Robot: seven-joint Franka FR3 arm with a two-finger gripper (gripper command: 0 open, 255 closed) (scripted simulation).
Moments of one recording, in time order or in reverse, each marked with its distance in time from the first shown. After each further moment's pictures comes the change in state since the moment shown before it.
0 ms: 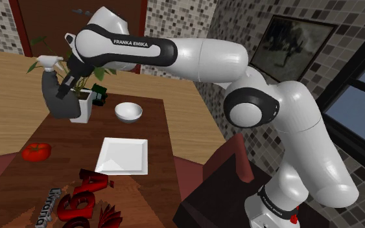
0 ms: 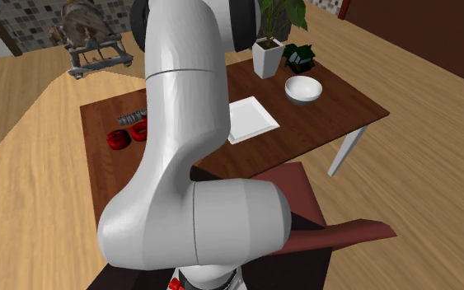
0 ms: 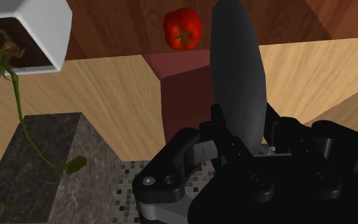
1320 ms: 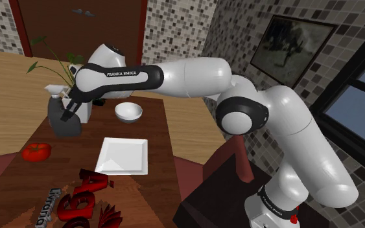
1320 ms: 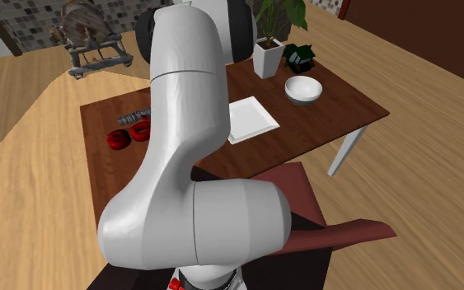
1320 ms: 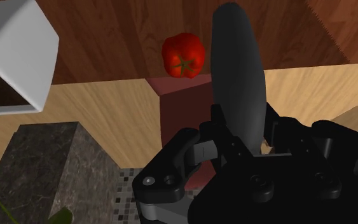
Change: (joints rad) arm -0.005 0.093 0.039 -0.093 0.048 0.180 -0.083
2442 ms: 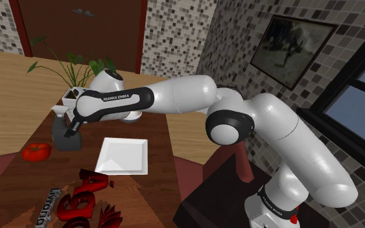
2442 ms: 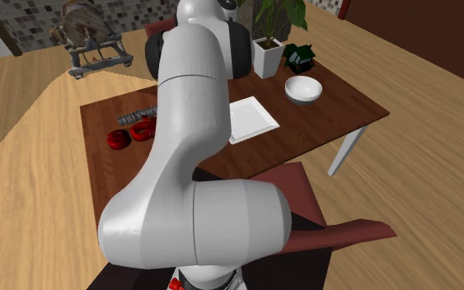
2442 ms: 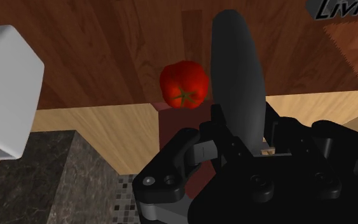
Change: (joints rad) arm -0.015 0.144 0.039 0.035 0.031 0.109 -0.054
